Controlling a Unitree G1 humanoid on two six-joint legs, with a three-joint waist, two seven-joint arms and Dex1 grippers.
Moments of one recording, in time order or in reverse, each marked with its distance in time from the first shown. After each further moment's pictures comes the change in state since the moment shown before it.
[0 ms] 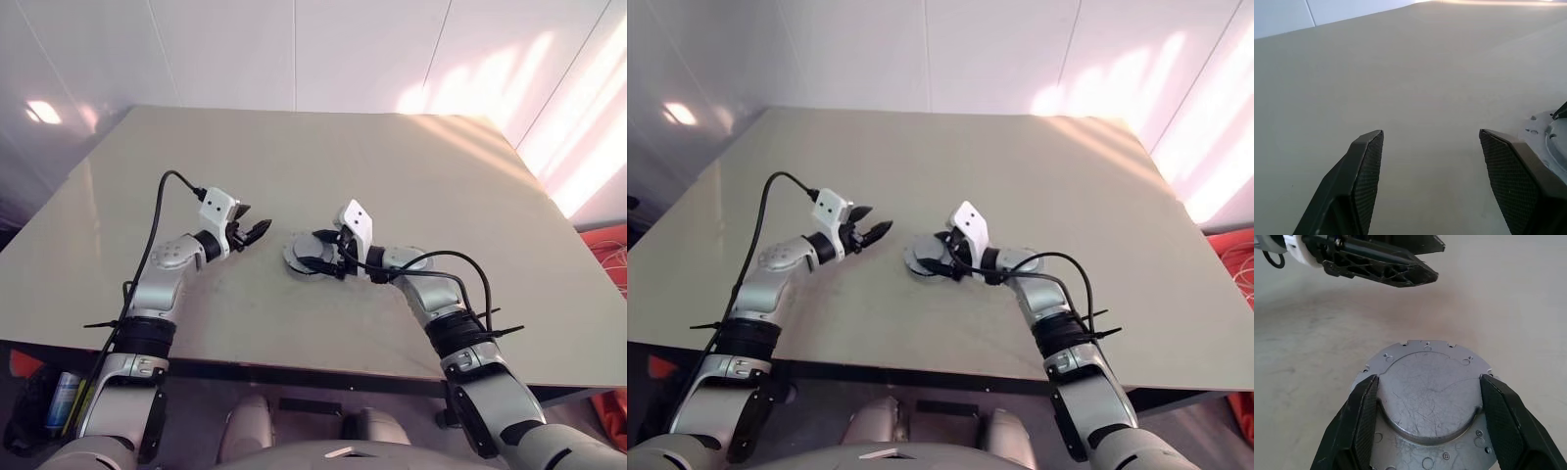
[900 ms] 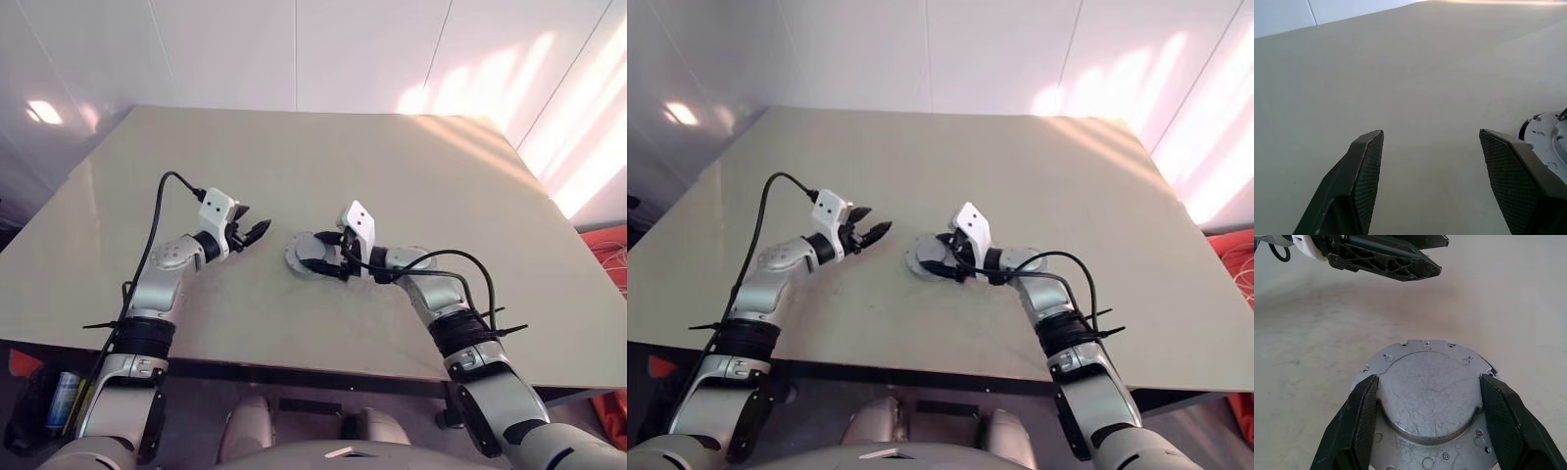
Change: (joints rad) left arm 0.003 0.004 0.000 -0.015 -0.001 0.011 0.002; right arm 0.000 -0.015 0.007 0.017 -0.002 -0.012 0.025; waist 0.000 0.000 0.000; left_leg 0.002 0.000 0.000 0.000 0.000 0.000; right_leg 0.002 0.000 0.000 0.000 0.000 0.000
